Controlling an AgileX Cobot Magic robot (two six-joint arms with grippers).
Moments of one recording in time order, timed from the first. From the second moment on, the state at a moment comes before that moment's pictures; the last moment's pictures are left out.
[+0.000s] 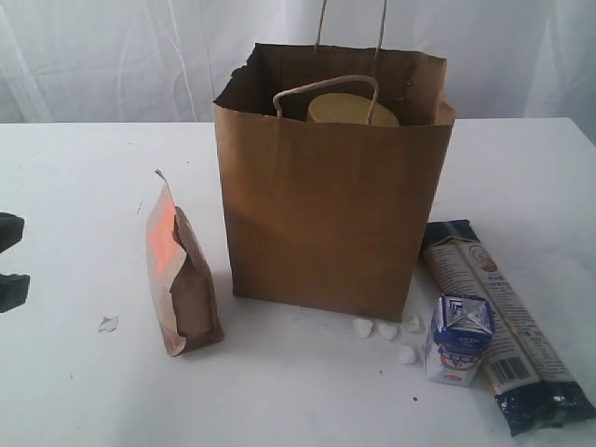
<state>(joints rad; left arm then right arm) -0.35 0.81 -0.45 0.02 0.21 0.11 -0.15 0.43 -0.23 0.43 0.17 -0.51</state>
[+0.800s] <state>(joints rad) -0.51 1.14 -0.62 0.68 -0.04 -0.72 -0.15 0.43 -0.22 0.44 0.21 -0.51</state>
